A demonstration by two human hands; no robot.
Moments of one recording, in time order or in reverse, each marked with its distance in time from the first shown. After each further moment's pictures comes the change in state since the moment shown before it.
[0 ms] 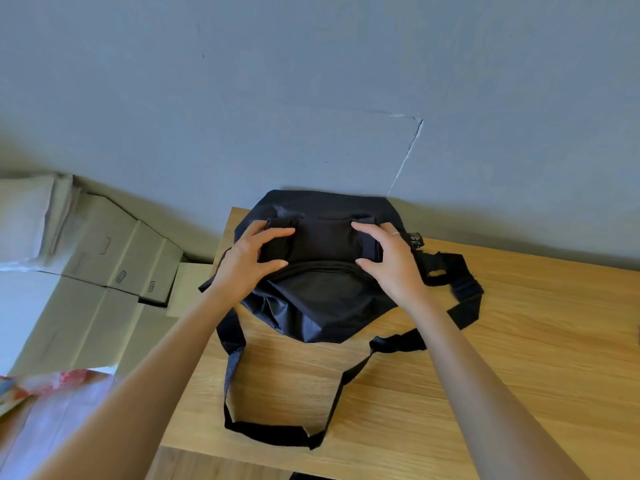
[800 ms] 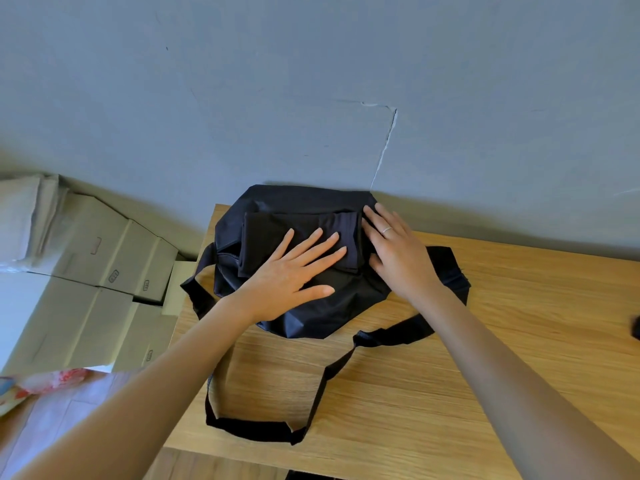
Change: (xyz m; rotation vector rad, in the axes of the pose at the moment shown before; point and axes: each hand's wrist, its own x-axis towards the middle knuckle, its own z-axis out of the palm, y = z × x) left_hand 0.006 0.029 0.060 0.616 -0.401 0.421; right_hand 0.004 0.046 -0.025 -0.771 0.010 -0.310
